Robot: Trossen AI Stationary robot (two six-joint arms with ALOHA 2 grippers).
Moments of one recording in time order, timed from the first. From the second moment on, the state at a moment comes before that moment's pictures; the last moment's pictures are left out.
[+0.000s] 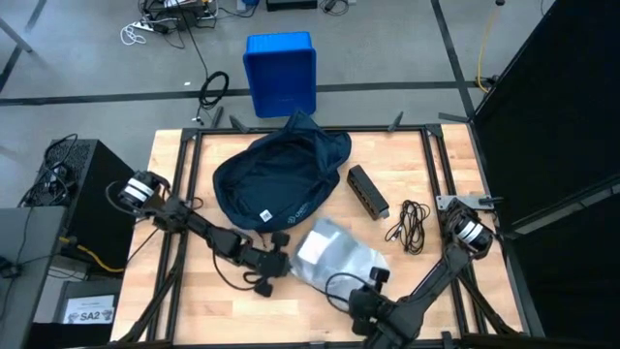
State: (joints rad) left arm -0.49 1.70 0.80 0.07 -0.21 0.02; right arm 0.84 2.14 1.64 -1.15 0.67 1.15
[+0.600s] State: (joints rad) left arm -0.69 1.70 1.06 -0.40 -0.23 -0.09; right arm 0.58 2.14 1.64 -0.95 0.67 0.84
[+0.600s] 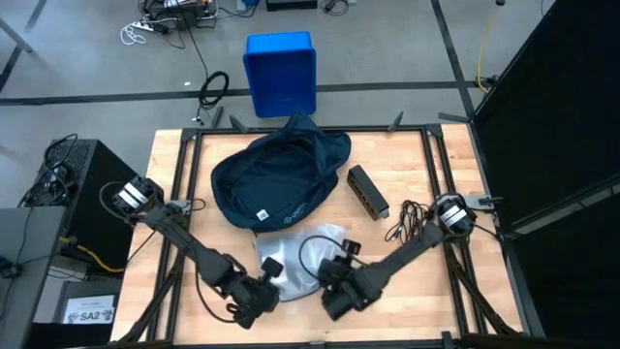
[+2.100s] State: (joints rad) left arm -0.65 1.52 0.79 -0.01 -0.39 -0.17; right arm 0.59 2.07 1.71 -0.89 0.62 0.74
